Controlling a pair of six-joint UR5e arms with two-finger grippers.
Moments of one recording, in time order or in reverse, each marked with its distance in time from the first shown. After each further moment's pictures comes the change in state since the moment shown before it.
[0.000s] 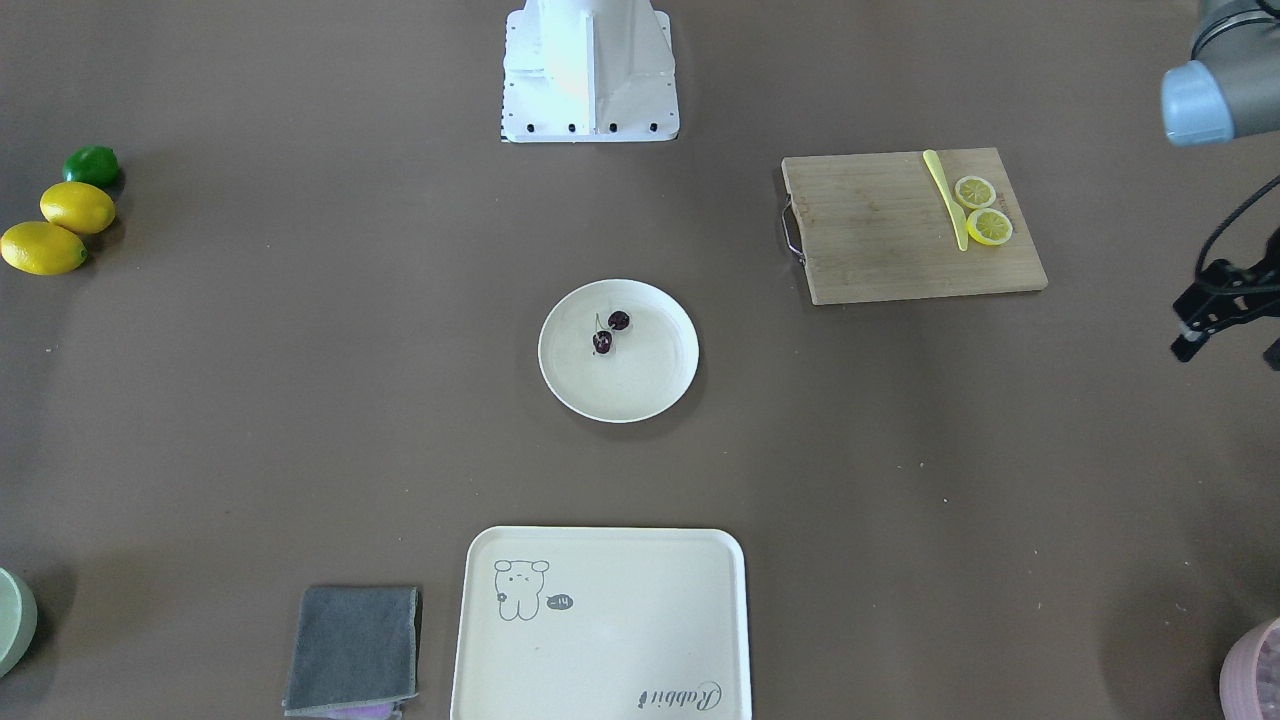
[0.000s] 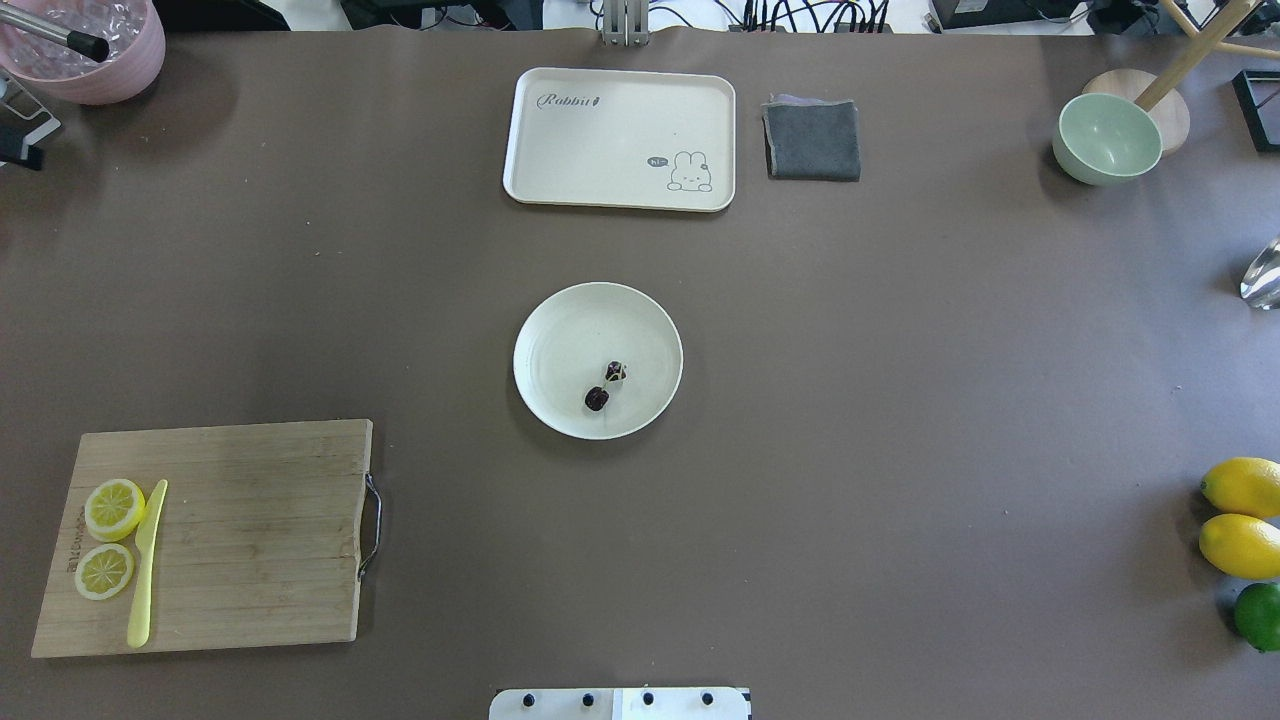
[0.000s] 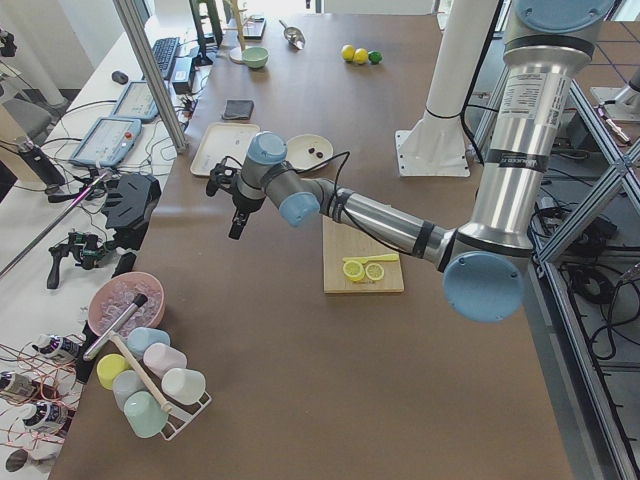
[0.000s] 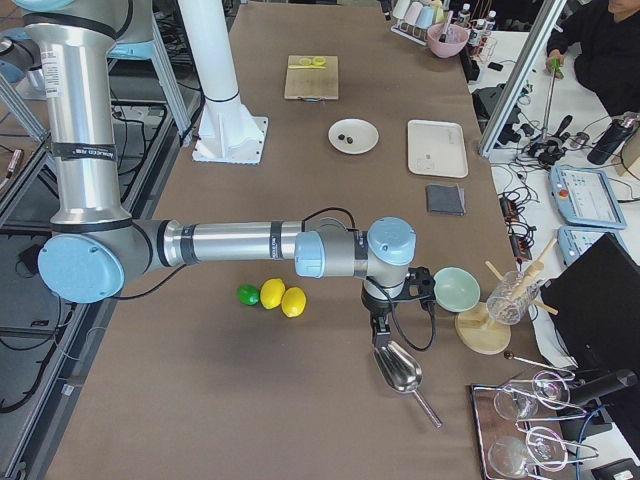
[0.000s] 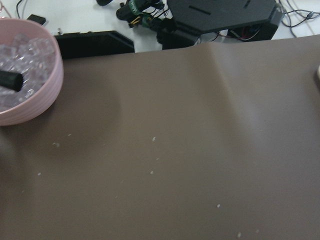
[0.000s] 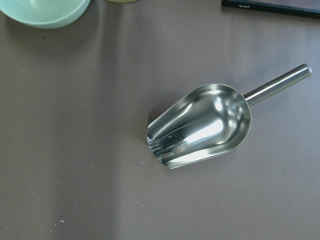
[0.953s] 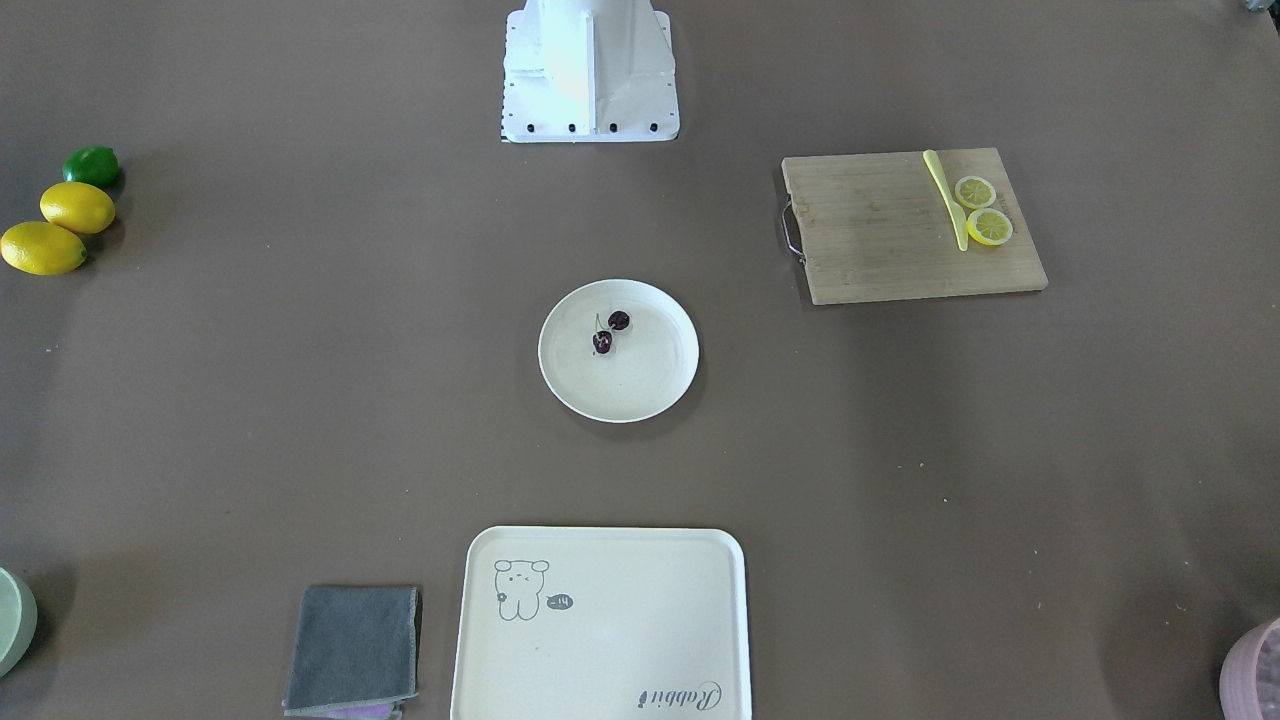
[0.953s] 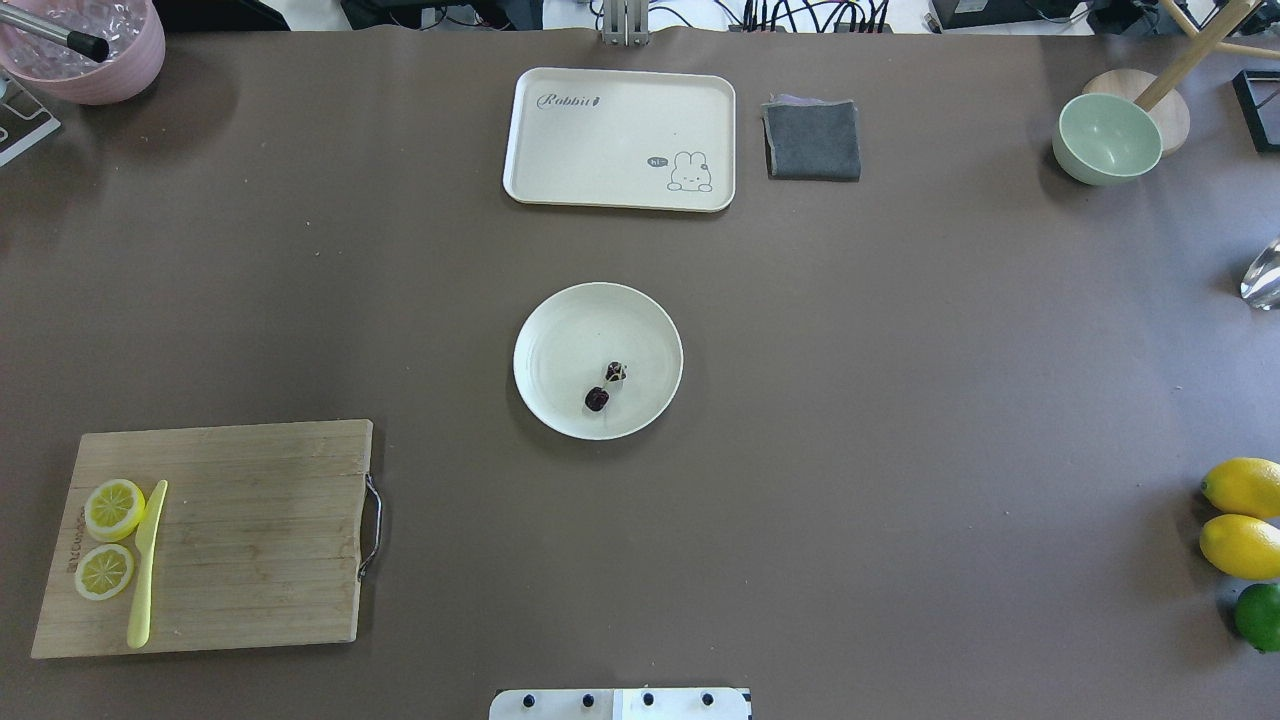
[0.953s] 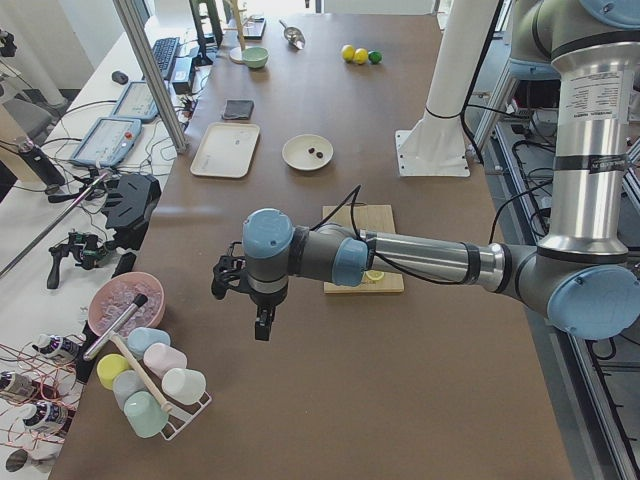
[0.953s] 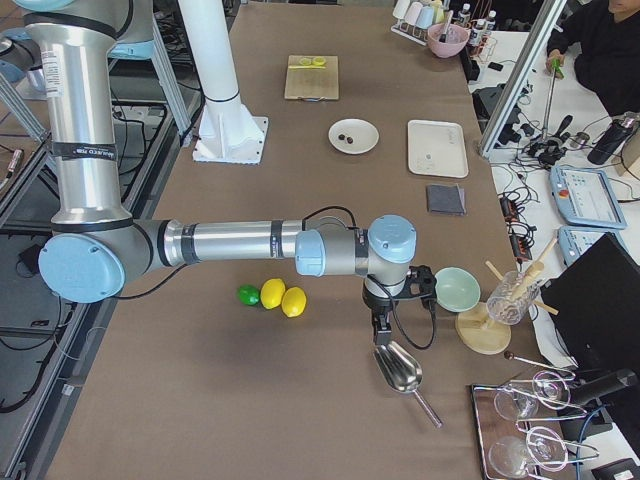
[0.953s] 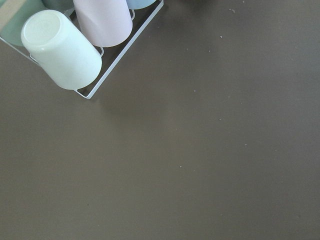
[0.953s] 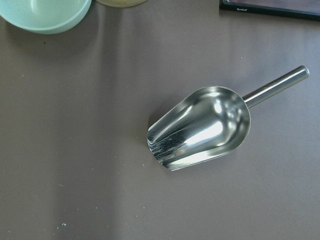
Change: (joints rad) left arm -0.238 0.122 0.030 0.311 -0.117 0.390; right arm 0.000 0.002 0.005 0.002 -0.001 0.016
